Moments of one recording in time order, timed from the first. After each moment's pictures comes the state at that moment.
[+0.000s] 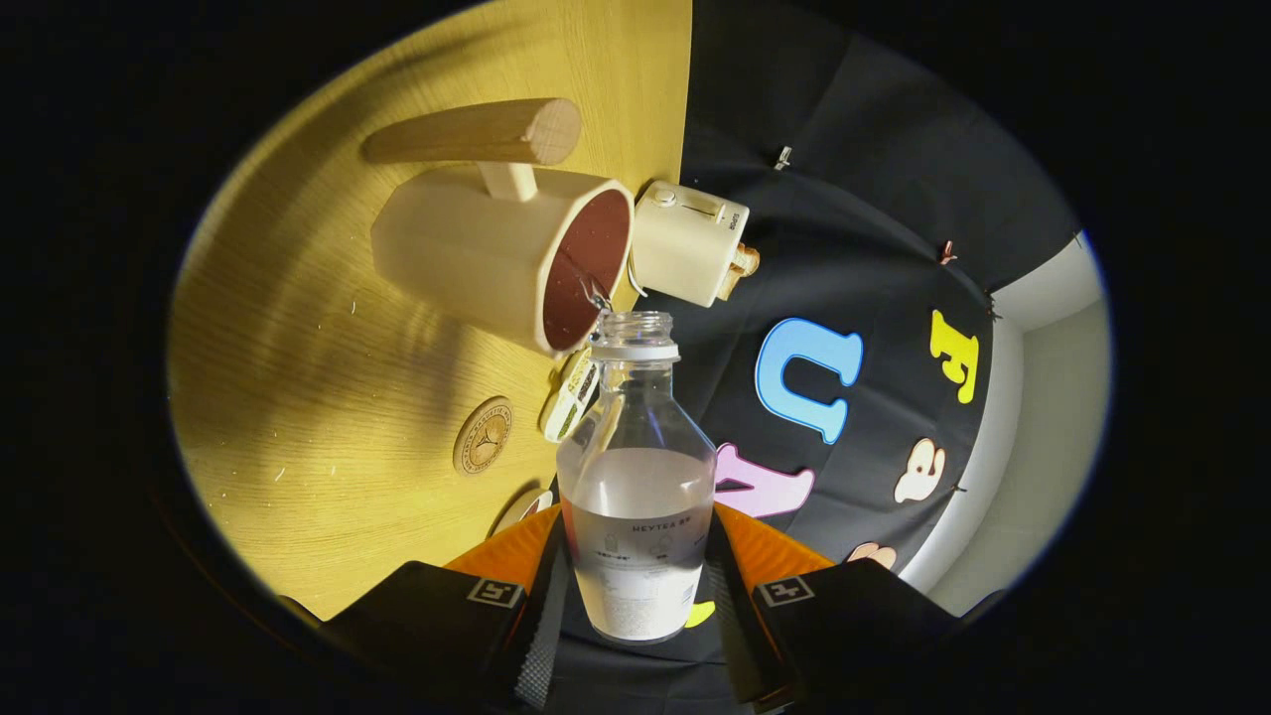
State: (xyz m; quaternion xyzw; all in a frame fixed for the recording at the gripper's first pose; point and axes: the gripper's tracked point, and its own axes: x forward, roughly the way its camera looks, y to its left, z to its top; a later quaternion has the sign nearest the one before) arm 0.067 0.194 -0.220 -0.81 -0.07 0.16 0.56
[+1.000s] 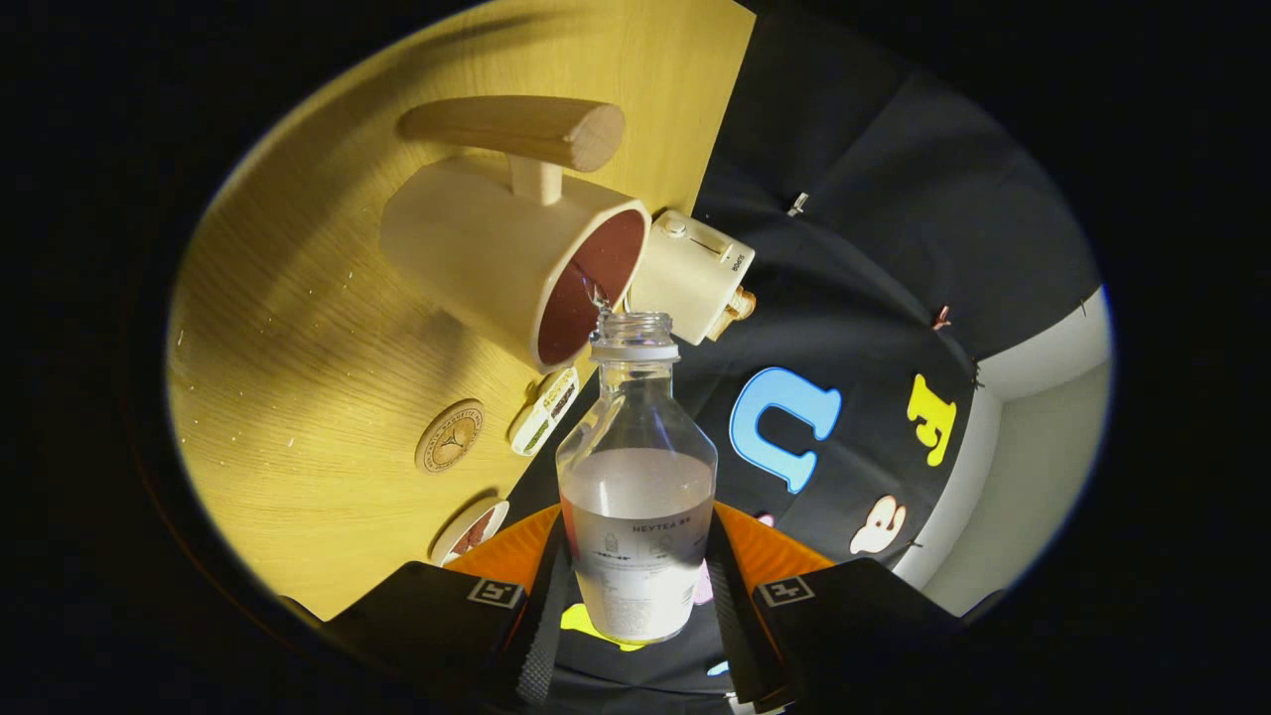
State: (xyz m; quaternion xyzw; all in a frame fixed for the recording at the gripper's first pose) arm 0.071 0.207 -0.209 -0.84 -0.14 0.19 0.49
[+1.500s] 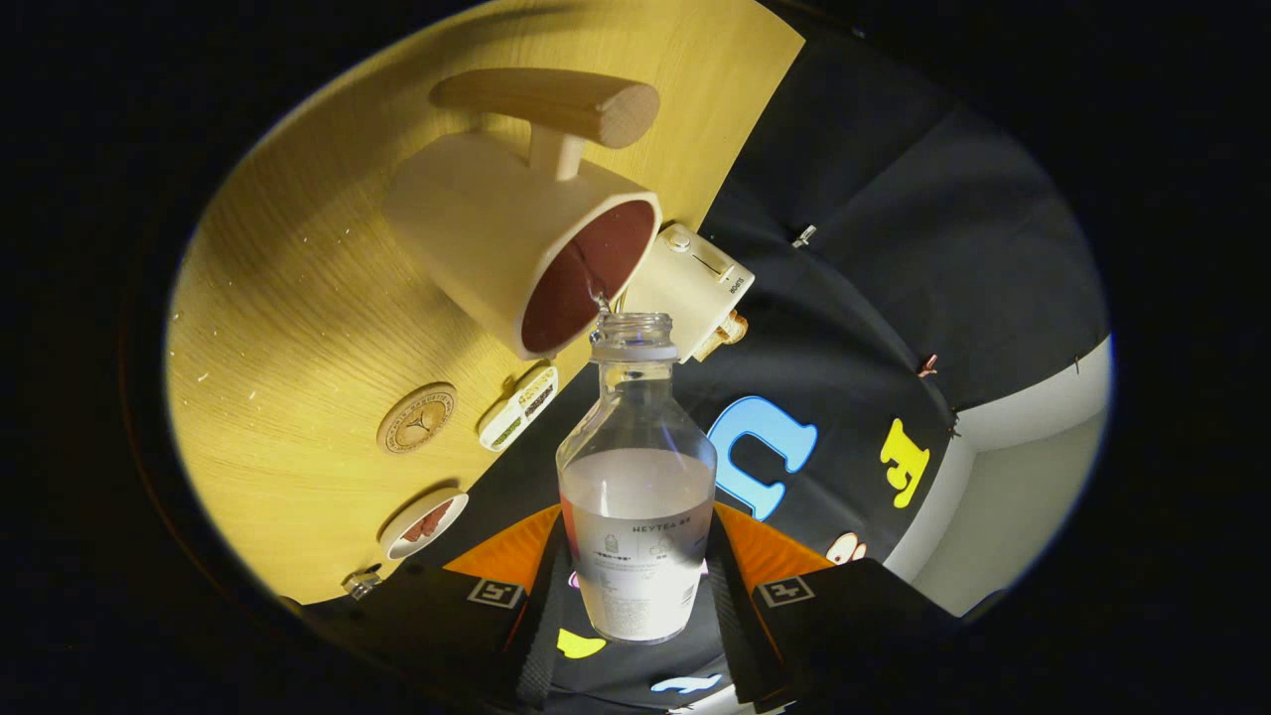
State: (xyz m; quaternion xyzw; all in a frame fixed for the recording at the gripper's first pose) arm 0.082 0.221 -0.195 -0.87 -0.19 0.19 0.42
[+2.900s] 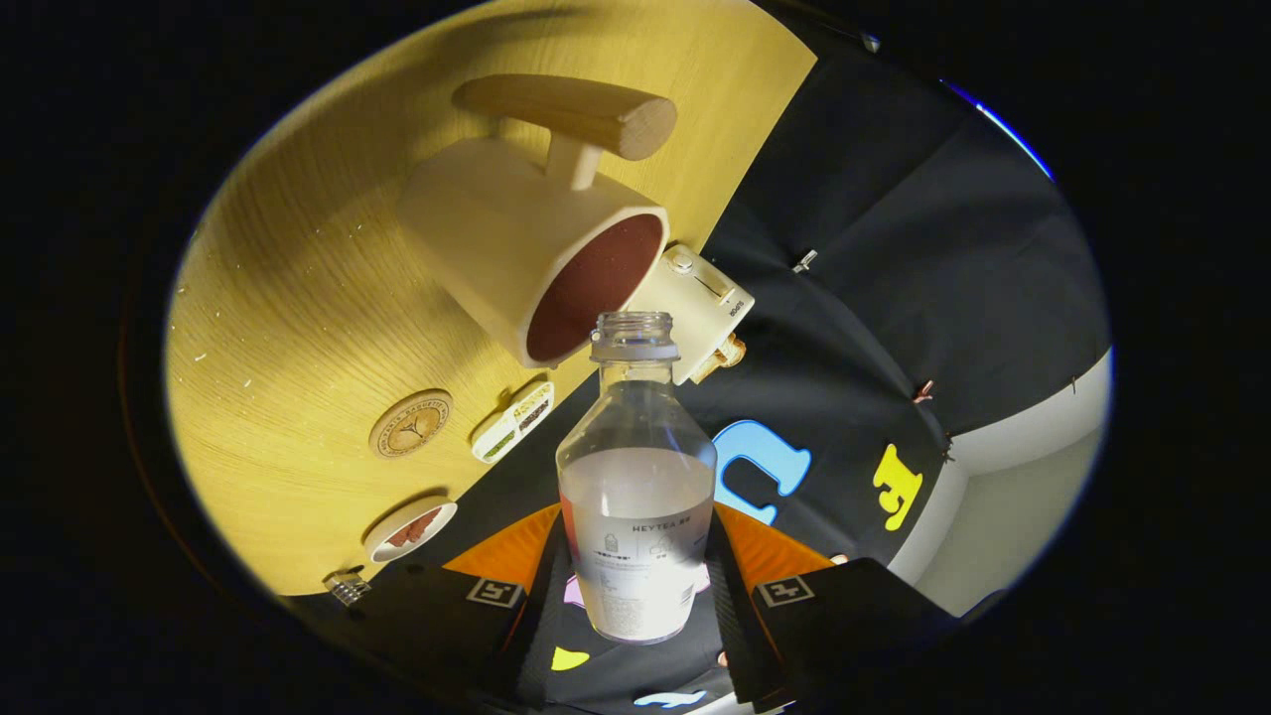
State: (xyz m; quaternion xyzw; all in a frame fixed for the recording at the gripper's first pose) arm 0.078 0.227 -0.201 -0.86 -0.19 0.21 0.42
